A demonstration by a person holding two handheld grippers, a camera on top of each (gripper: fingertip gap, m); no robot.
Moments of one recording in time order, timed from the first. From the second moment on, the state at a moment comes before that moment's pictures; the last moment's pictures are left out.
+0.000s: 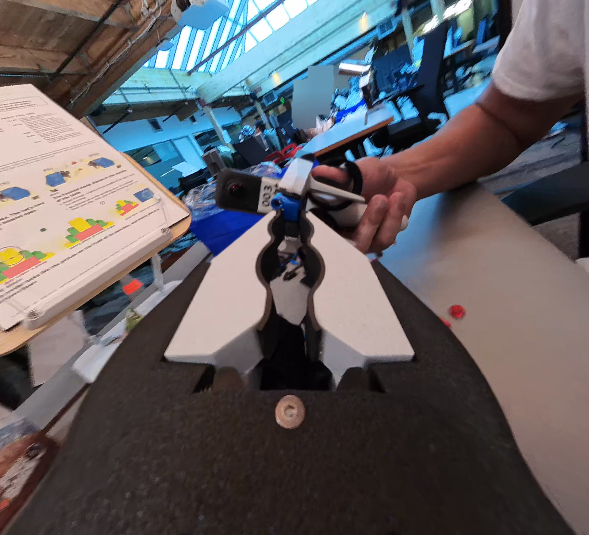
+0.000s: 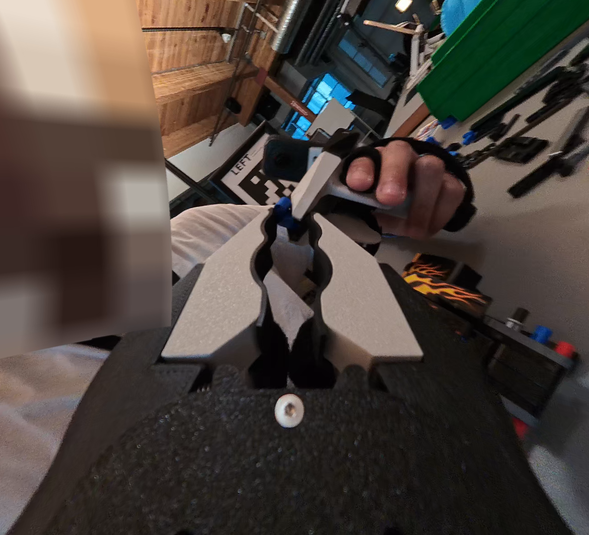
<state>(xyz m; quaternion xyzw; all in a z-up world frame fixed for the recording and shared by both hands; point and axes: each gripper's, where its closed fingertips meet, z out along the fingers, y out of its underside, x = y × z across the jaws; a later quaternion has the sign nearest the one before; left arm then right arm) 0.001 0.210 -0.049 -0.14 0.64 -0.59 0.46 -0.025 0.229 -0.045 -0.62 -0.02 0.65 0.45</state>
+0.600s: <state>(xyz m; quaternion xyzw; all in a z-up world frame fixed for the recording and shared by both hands) 0.015 0.233 -0.081 -0.10 0.70 -0.34 0.62 -0.004 0.246 -0.093 -0.78 -0.07 0.37 0.49</state>
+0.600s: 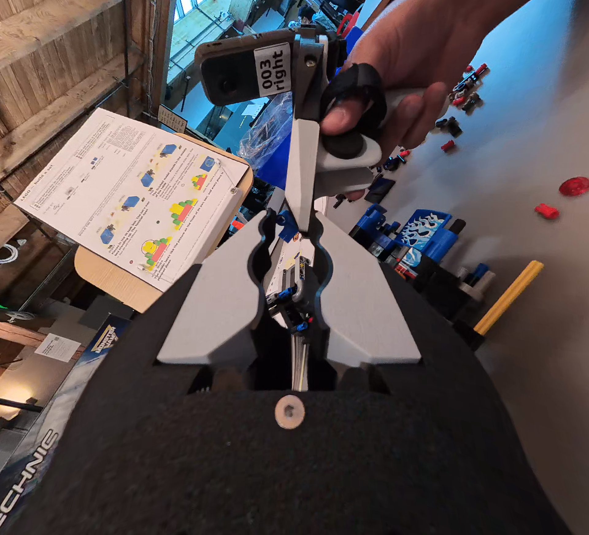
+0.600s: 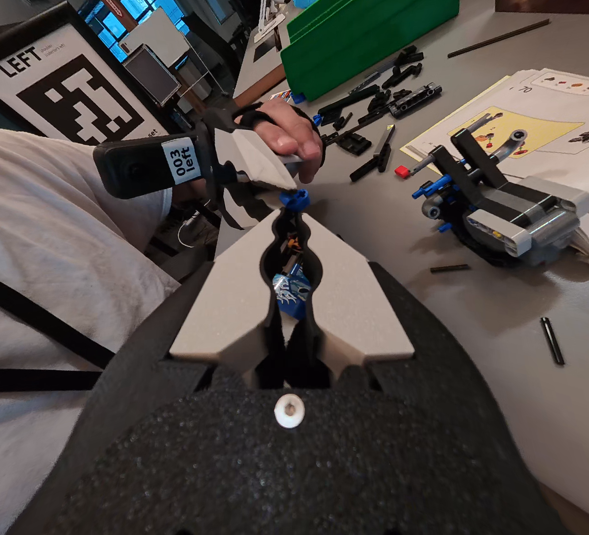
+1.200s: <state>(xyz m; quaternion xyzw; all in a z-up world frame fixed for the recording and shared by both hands) 0.026 0.288 -0.096 -0.26 0.74 -0.38 0.50 0.091 0.228 -0.116 -0.86 -0.07 0.15 0.47</state>
